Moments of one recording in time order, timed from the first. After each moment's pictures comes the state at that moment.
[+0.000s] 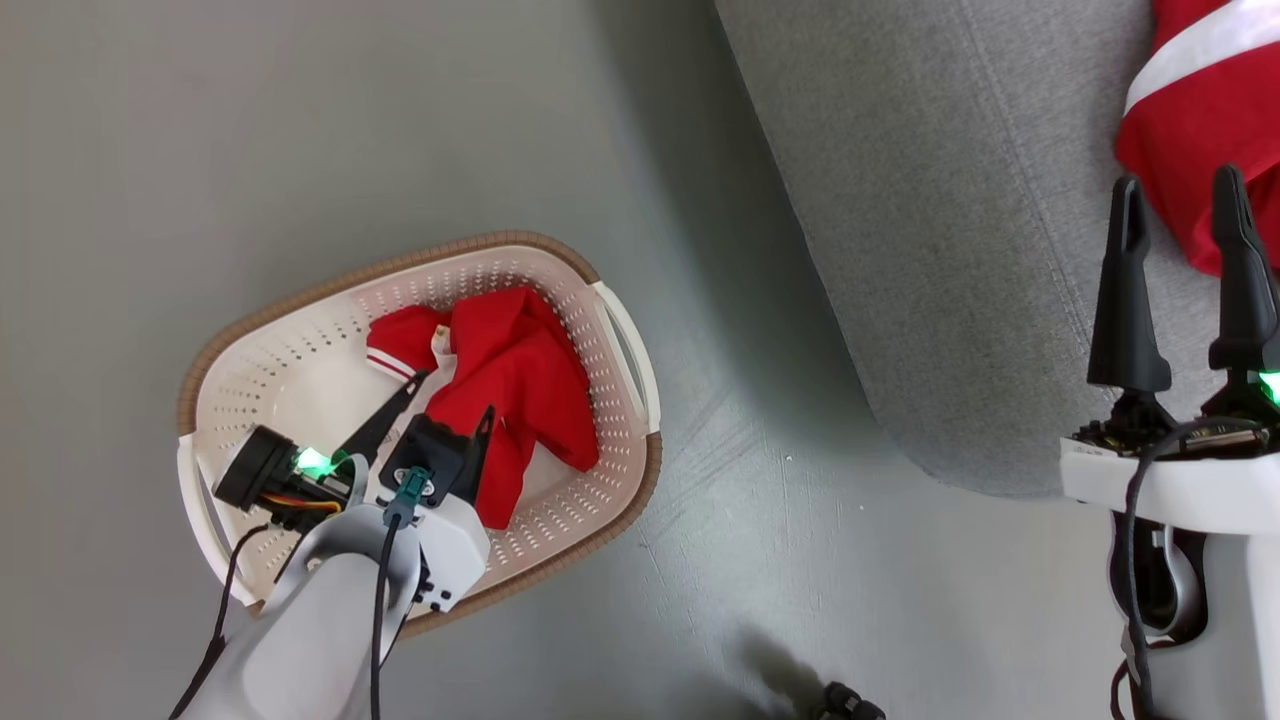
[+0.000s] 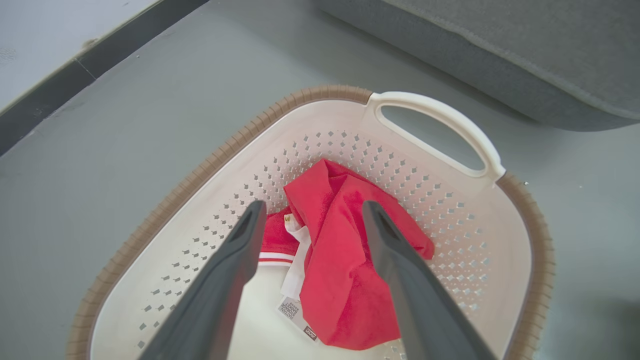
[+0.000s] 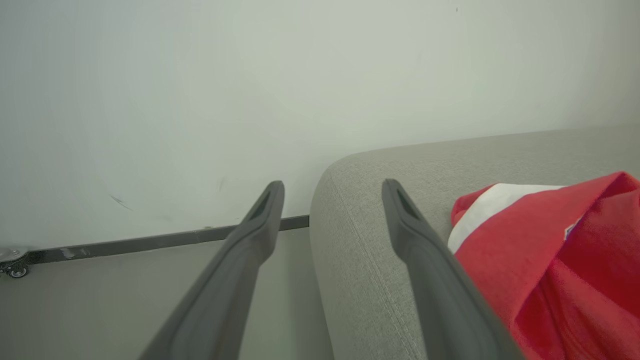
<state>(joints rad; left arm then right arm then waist) -0.58 0.21 -0.56 0.78 -0.03 0.09 -0.20 -0.27 -0.04 -0.10 -0.03 0.22 0.12 -0.24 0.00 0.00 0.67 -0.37</state>
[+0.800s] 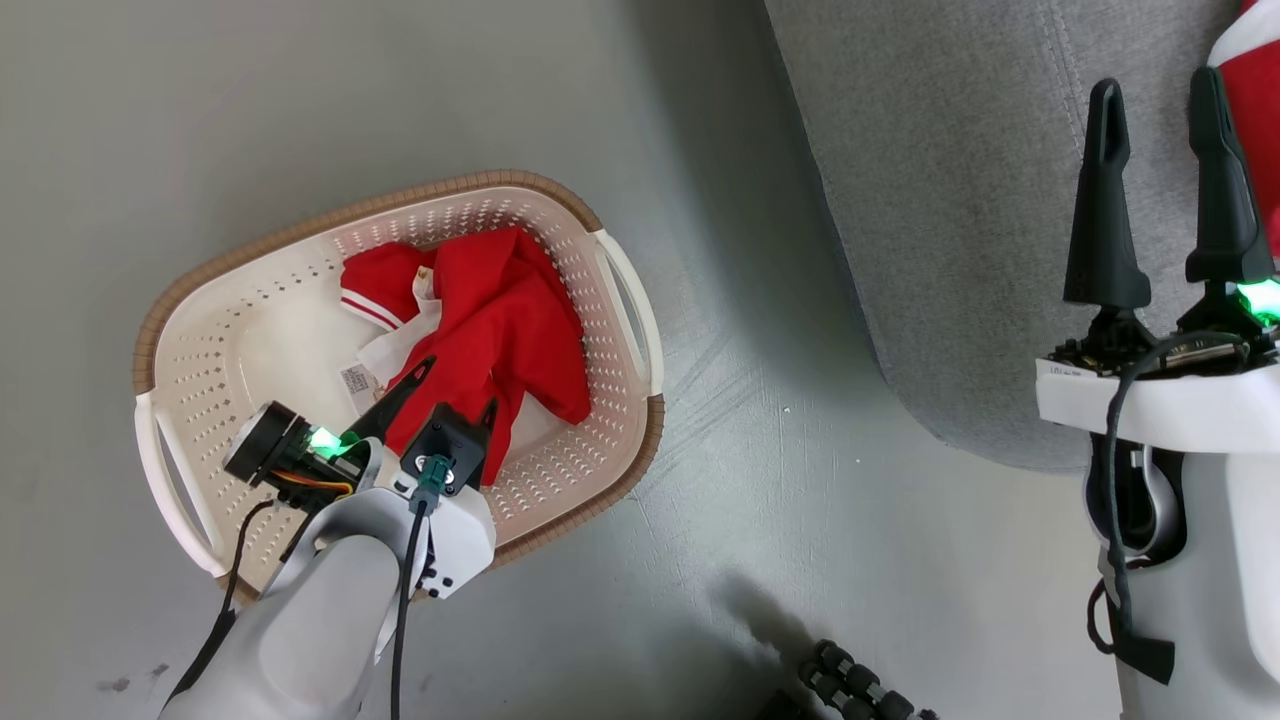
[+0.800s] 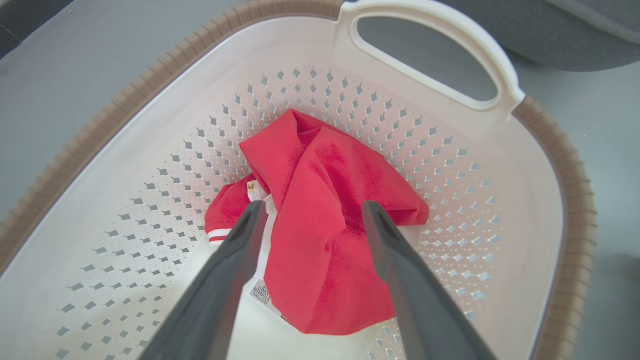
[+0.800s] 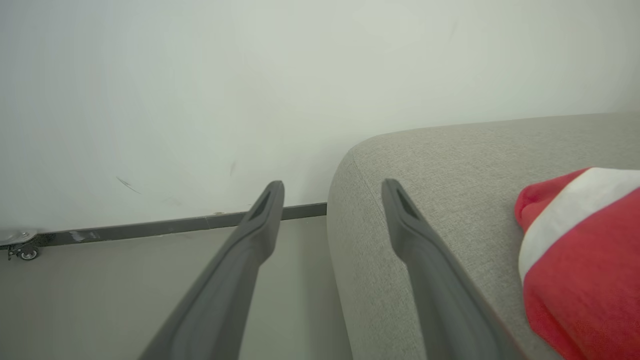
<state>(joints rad) -0.64 0.20 -0.61 0.86 0.03 0.10 -0.21 -0.41 -0.04 -0.05 0.05 0.24 0.12 -0.25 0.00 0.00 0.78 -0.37</state>
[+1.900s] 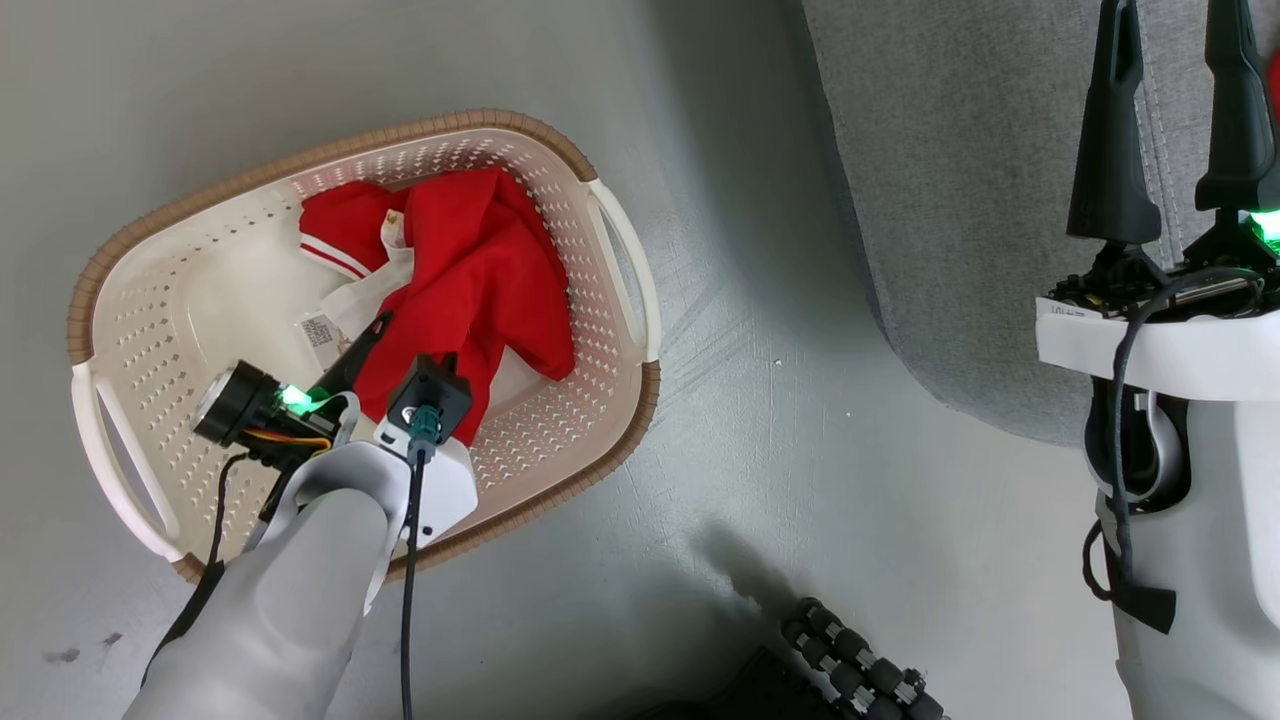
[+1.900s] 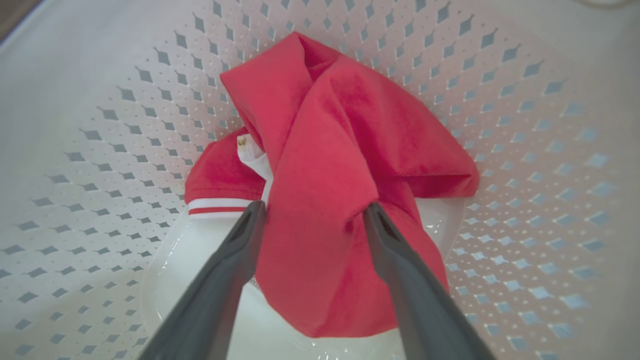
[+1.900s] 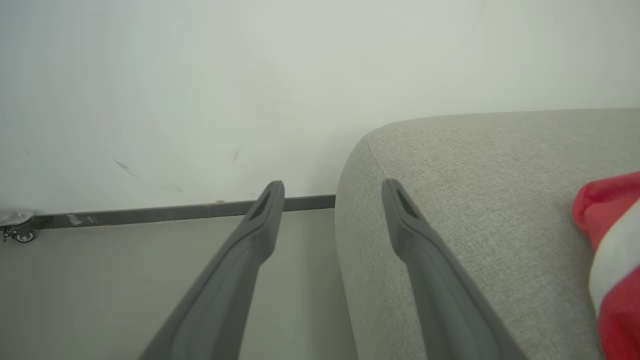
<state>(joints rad) -0.75 0.19 -0.61 1.00 0.07 0.19 -0.21 -0.52 -0.04 -0.03 0.05 0.25 0.12 -0.25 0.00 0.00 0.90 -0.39</state>
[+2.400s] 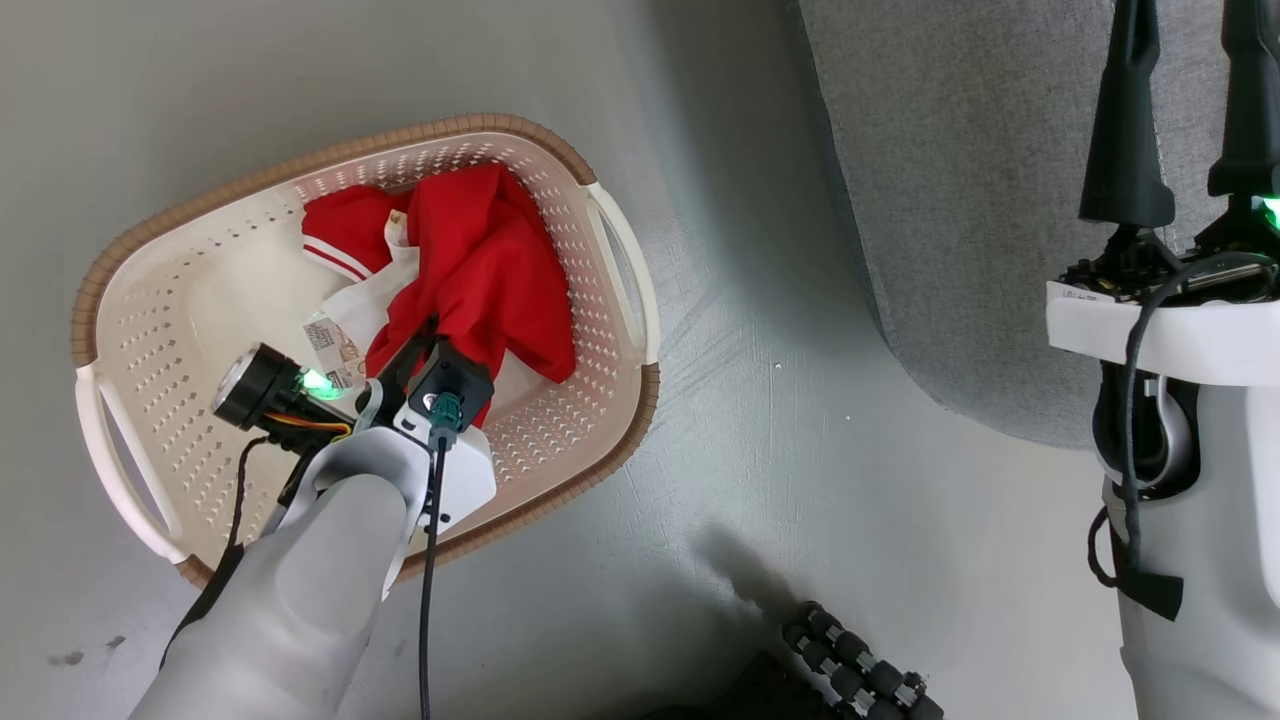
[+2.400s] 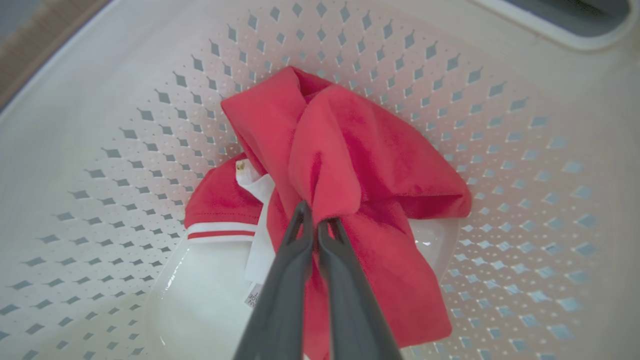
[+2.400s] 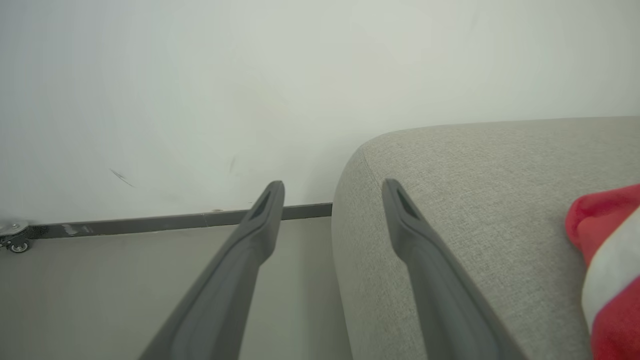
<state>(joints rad) -0.79 0.16 -0.63 1.04 0.07 0.18 -0.21 -0.54 -0.04 -0.04 0.06 0.25 0.12 -0.25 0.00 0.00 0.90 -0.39</state>
